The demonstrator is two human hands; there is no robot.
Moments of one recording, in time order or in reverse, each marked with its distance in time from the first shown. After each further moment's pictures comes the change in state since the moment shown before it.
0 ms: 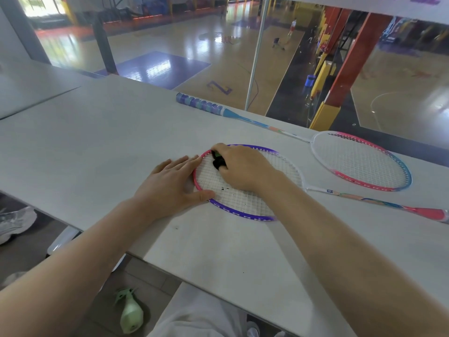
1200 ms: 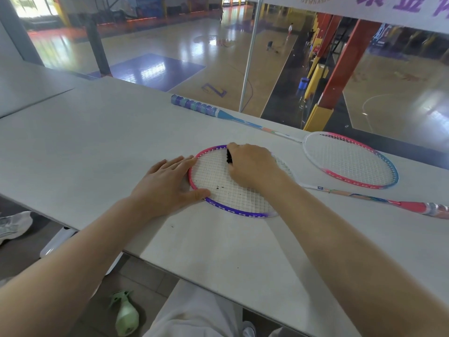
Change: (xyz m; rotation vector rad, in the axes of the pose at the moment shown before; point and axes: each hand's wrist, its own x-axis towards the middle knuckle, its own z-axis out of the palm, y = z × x) left_hand -0.001 0.004 -0.004 0.017 -0.029 -0.012; right_hand -0.006 0.017 -0.001 -0.214 0.061 0.133
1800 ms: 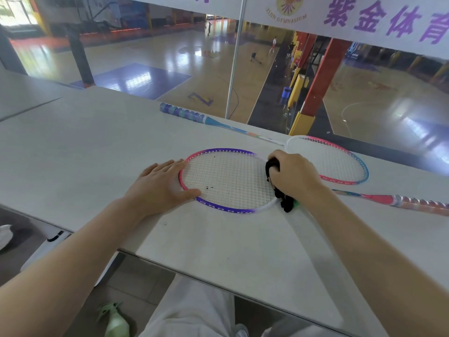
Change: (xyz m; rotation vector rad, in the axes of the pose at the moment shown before) left_hand -0.005 0.008 -0.006 -0.019 -0.034 -0.011; right_hand -0.083 0.070 -0.031 0.098 0.078 0.332
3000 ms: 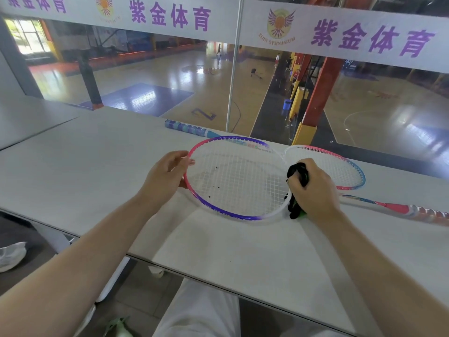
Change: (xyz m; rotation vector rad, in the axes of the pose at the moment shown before) left_hand 0.001 0.029 -0.029 -0.968 0.346 -0.204; right_hand -0.042 0.034 0.002 0.367 0.322 0.079
